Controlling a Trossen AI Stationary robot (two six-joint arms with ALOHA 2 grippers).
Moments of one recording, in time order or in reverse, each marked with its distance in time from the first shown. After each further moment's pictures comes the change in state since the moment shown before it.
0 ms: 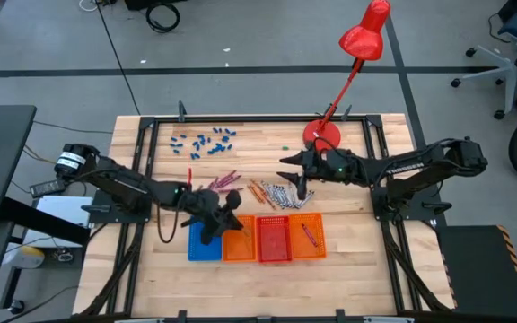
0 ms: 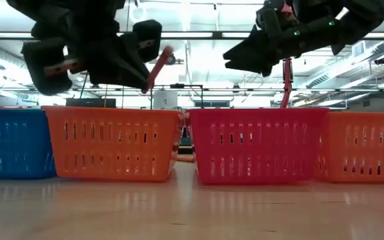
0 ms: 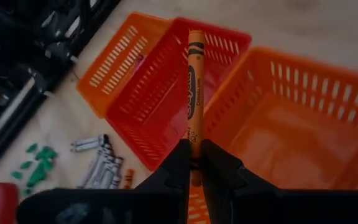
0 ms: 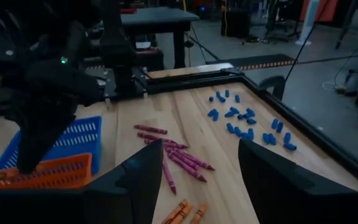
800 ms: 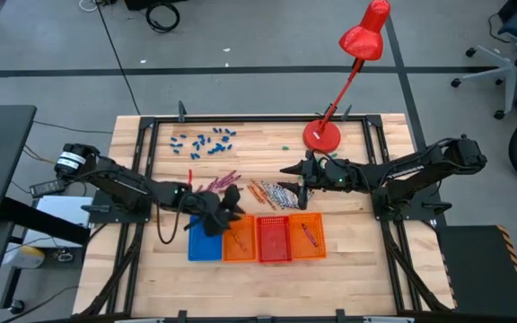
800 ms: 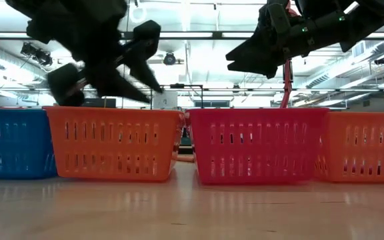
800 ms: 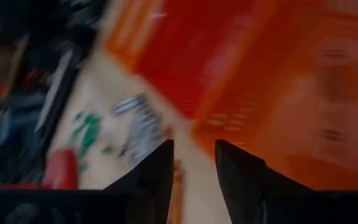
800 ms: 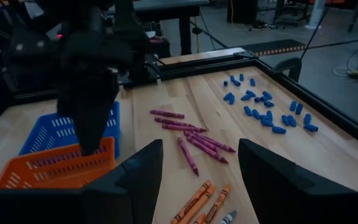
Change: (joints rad) left arm -0.006 0.000 0.000 -0.017 -0.246 0.119; right arm 0.103 0.009 -0.009 -0.030 0.082 0.051
